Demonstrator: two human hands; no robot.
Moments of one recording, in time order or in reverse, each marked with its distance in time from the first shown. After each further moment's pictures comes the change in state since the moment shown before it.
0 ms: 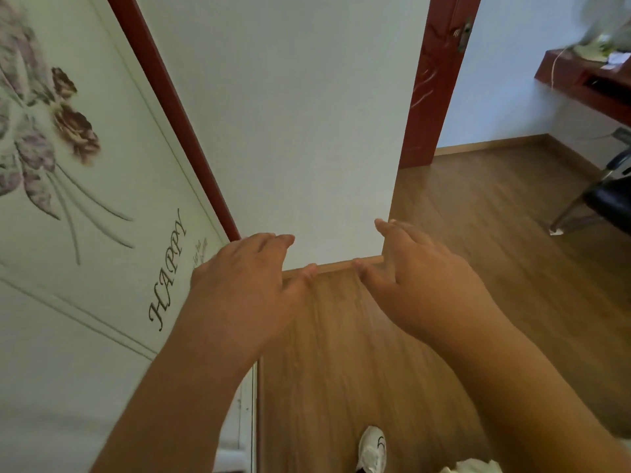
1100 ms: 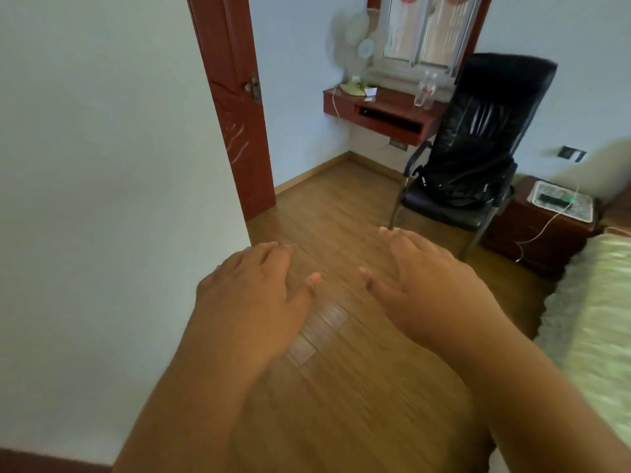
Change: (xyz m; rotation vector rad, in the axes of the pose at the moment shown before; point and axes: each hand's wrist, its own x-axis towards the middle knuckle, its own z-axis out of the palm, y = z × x) left_hand 0.359 0.210 -0.024 -0.016 -0.067 0.618; right_hand 0.220 0.157 -0.116 -0.088 0.218 0.643
